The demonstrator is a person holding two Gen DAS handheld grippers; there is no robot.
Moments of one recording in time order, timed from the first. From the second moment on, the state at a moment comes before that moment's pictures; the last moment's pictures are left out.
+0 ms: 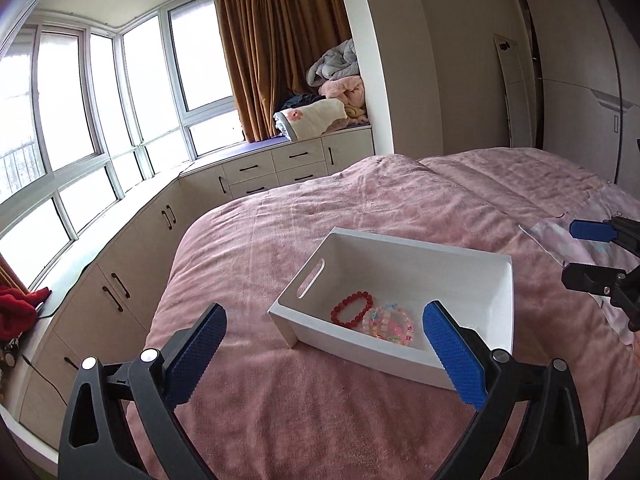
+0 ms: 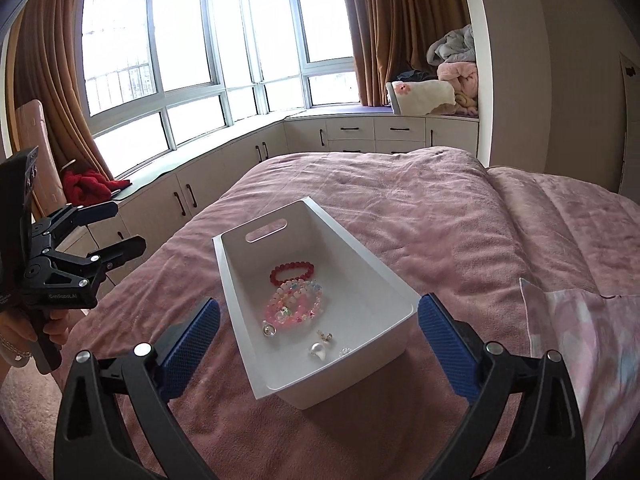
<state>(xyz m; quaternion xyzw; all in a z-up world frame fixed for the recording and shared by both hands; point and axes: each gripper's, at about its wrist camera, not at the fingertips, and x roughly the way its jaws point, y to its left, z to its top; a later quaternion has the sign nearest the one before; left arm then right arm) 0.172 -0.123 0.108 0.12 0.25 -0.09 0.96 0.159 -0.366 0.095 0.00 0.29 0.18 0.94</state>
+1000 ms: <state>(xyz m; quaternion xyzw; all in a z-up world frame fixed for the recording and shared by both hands) 0.126 -0.125 0.029 0.03 0.30 -0.02 0.95 0.110 -0.324 0.039 -0.13 0.25 0.15 0.95</state>
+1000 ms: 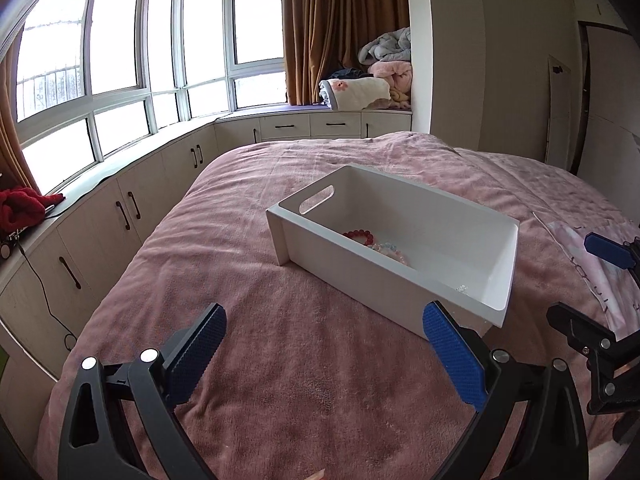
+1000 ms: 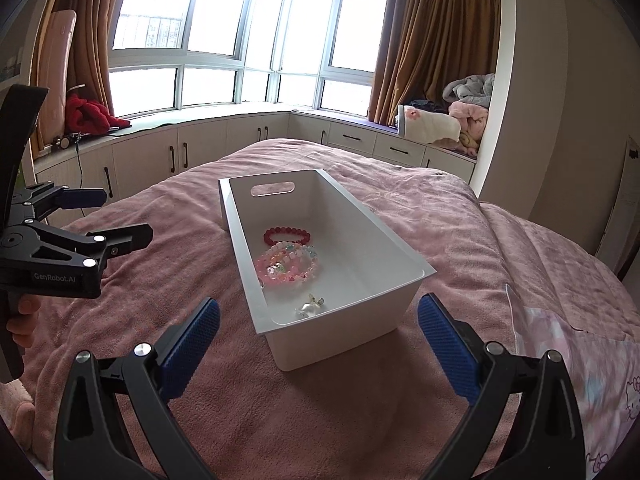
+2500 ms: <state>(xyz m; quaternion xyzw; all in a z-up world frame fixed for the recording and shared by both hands) 0.126 -0.141 -0.002 0.04 0.29 0.00 0.96 0.125 -0.325 0.009 -0.11 0.26 0.17 0.94</state>
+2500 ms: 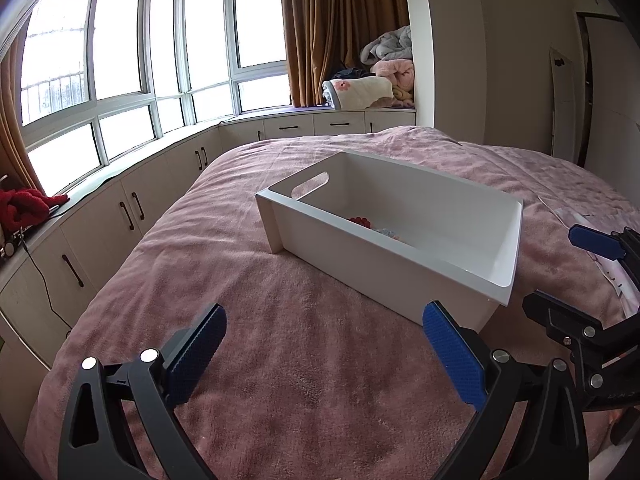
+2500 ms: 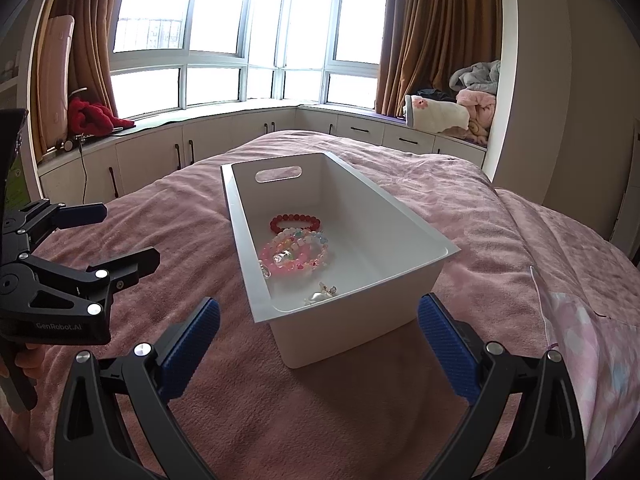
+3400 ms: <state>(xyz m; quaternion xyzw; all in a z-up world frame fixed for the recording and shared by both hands) 0.119 -0.139 0.000 0.00 0.27 -0.02 0.96 0.126 -0.324 0.005 -0.11 0.27 0.17 0.94</state>
